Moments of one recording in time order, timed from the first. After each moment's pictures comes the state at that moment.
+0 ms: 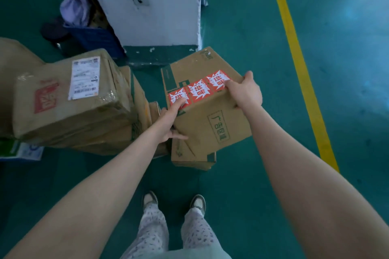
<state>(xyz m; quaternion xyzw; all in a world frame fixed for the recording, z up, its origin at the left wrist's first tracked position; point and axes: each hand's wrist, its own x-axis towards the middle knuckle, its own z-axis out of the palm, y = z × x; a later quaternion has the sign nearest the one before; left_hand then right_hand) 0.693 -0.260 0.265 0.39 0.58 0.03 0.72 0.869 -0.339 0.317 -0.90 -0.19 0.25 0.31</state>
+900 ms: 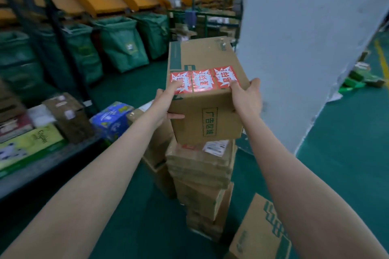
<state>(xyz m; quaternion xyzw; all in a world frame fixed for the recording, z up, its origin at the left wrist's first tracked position) 0.447 -0.167 0.516 0.38 0.59 0.49 0.51 0.631 -0.184 0.530 -0.67 -0.46 0.26 0.52</state>
